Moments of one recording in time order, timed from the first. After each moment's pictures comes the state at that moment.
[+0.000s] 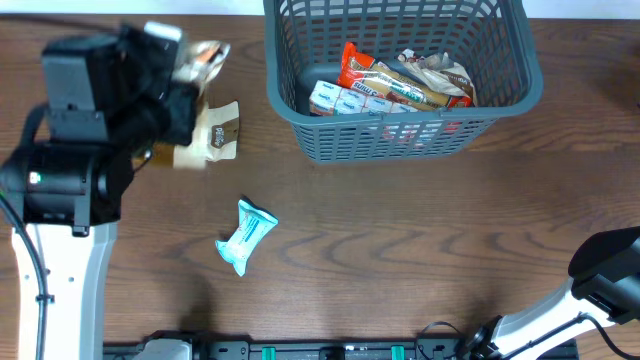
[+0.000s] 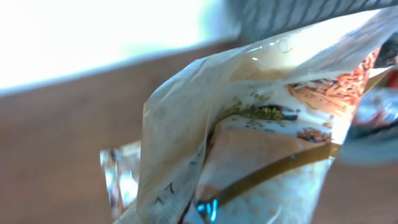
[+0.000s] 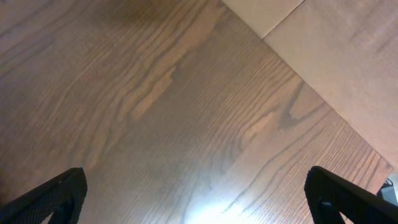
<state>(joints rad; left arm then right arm) -0.11 1.33 1.73 -1.04 0.12 0.15 -0.62 1.94 2.16 -1.29 0.23 0.15</state>
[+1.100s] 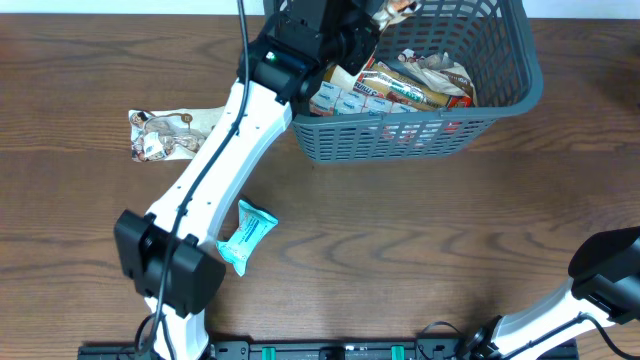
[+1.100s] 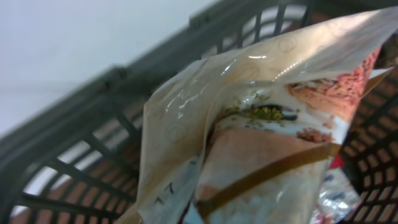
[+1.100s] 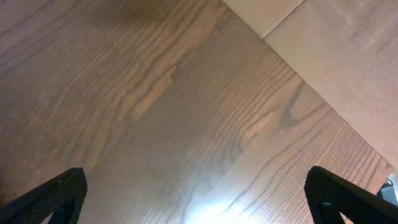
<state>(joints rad) -0.53 1.97 2.02 -0.59 0.09 0.18 -0.62 1.94 2.16 -1.29 0.23 0.15</state>
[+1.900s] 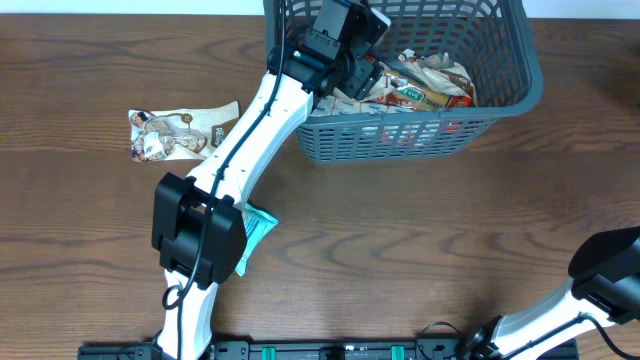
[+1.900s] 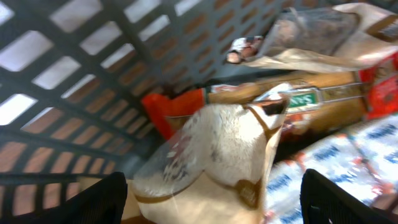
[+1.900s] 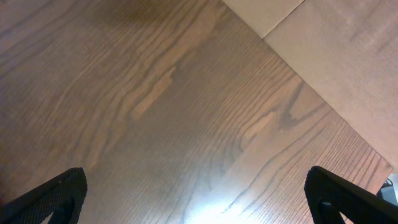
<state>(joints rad) -0.53 2.13 2.03 -0.68 0.04 0.18 -0.62 1.94 2.16 -1.29 0.23 0.15</state>
